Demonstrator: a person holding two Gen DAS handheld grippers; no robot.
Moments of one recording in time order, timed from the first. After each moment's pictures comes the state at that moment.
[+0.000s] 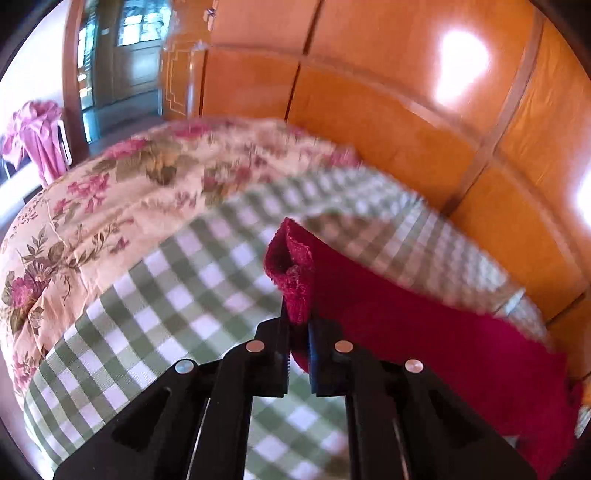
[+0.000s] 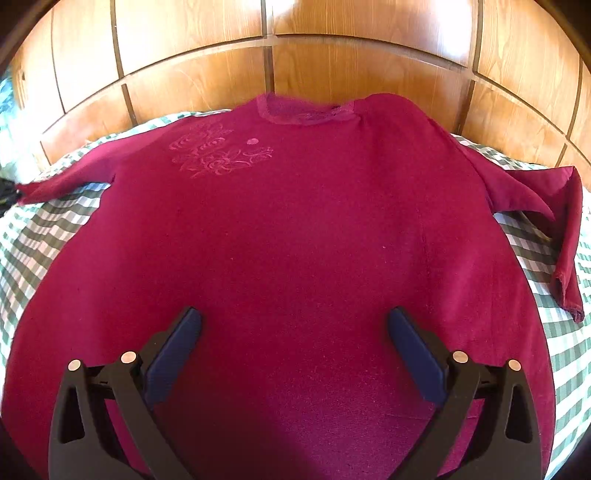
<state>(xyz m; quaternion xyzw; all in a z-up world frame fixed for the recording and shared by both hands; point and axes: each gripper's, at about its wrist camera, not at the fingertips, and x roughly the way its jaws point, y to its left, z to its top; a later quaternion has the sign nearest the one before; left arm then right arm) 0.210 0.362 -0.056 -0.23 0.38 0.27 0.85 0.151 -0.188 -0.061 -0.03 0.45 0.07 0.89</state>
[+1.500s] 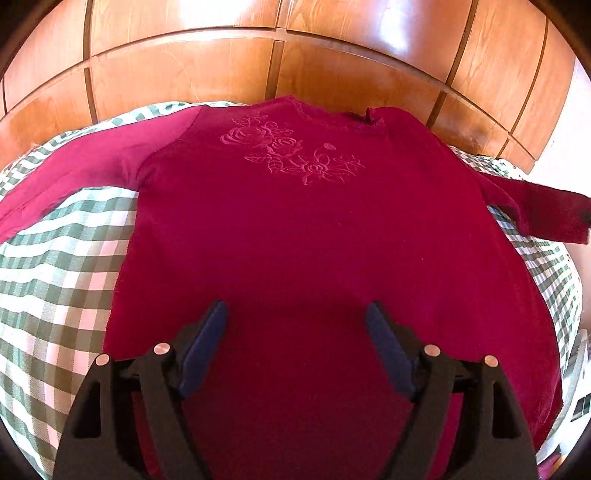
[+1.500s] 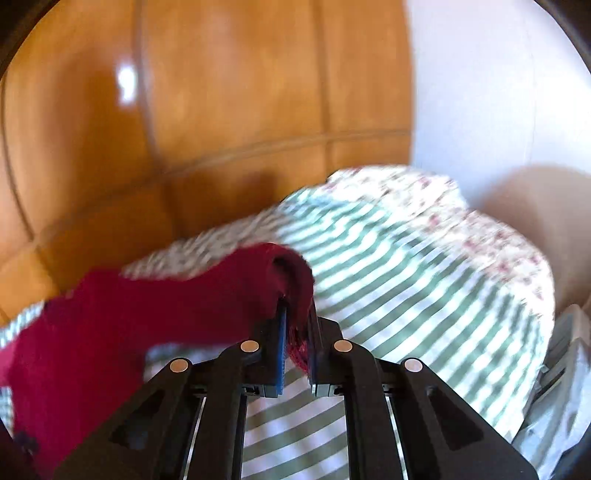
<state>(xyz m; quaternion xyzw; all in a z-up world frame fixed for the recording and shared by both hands) 0.172 -0.046 -0.074 -0.04 0.44 -0.11 0.89 0.135 -0.520 0.077 0.10 0.30 -0.25 0.91</state>
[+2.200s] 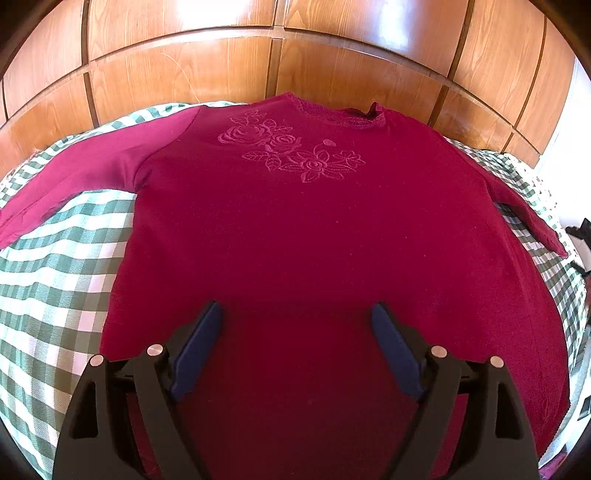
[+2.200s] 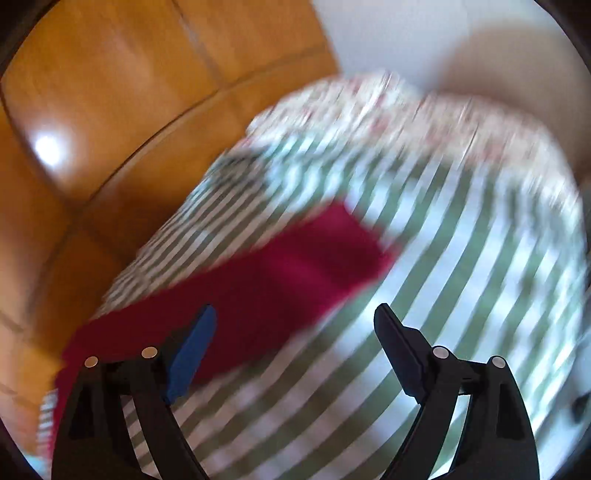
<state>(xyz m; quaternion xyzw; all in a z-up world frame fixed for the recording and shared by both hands) 0.178 -0.055 -0.076 -0.03 0.45 -0.10 0.89 0.123 -0.580 -0.029 0.35 0.35 -0.23 0.84</state>
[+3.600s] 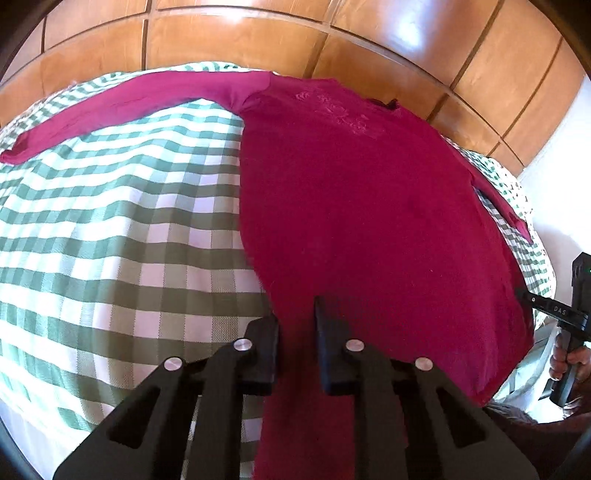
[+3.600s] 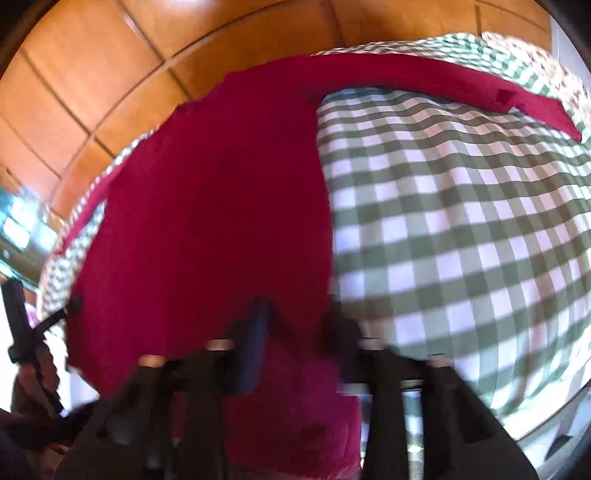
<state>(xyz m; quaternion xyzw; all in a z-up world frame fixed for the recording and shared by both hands) 0.062 0.051 -0.066 -0.10 0.48 -0.12 0.86 0.033 -0.339 -0.027 0.13 0.53 0.07 0.83</state>
